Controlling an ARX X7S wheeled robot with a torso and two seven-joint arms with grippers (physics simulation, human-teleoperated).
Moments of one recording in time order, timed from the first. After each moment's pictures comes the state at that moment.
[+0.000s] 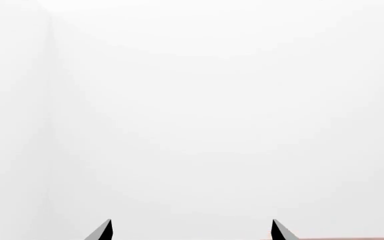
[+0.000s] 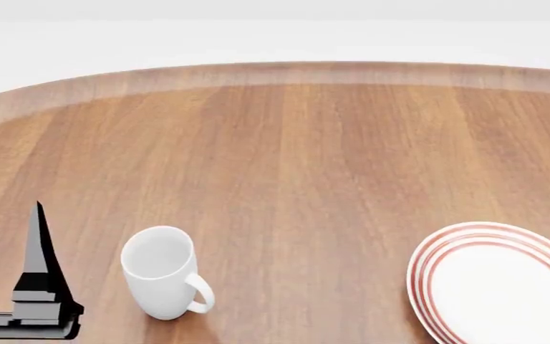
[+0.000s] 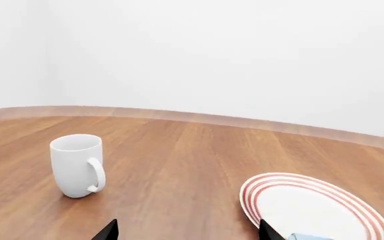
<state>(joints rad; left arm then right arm) -0.10 -0.36 0.25 0.57 -0.17 -0.13 -0.42 -0.60 0.57 -0.29 -0.39 0.18 -0.41 0.38</state>
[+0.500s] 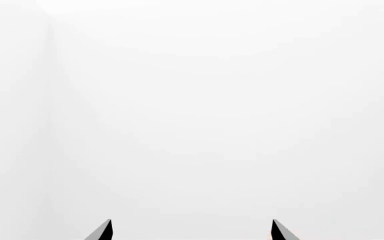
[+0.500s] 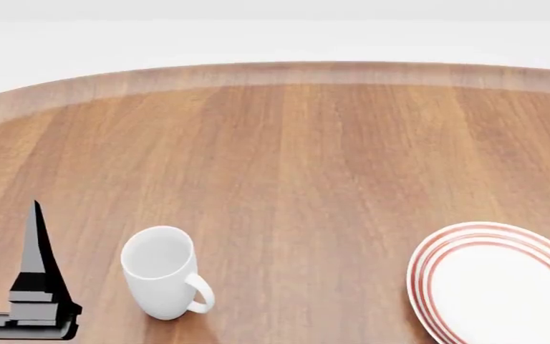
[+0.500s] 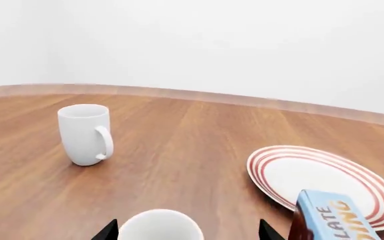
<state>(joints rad) -0.10 -0.37 0.25 0.58 -0.17 -0.14 -0.42 -0.59 0.52 -0.34 -0.19 0.16 -0.53 0.35</state>
